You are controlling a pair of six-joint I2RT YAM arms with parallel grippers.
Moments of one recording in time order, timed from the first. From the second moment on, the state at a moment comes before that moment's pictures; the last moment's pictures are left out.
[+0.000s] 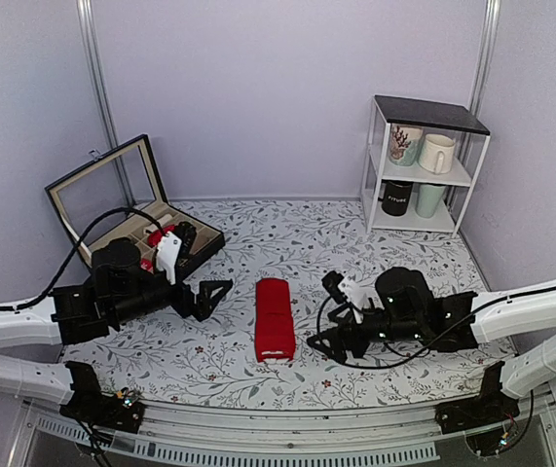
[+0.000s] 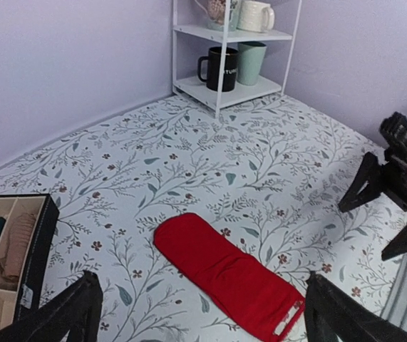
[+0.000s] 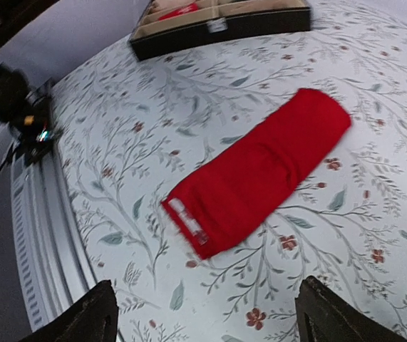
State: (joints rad) left arm -0.94 0.91 0.55 0.09 -0.20 -0.12; right arm 1.08 1.28 0.62 0.12 -0.03 0.29
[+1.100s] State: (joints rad) left arm -0.95 1.05 0.40 0.21 0.02 -0.19; right arm 1.11 1.82 0.69 0.56 -0.29 -0.30
